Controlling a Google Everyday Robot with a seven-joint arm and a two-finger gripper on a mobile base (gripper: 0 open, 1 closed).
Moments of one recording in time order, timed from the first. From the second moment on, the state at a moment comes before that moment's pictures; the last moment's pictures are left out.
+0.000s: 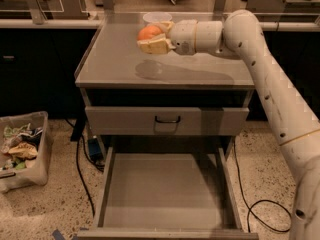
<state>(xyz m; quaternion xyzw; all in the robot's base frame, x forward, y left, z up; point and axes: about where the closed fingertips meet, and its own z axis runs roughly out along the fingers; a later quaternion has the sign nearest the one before) 0.744 0.009 0.944 -0.49 0.58 0.31 0.58</state>
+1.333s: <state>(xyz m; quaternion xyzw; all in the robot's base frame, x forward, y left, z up) 0.825 -0.017 0.895 -0.43 0.65 0.31 0.55</state>
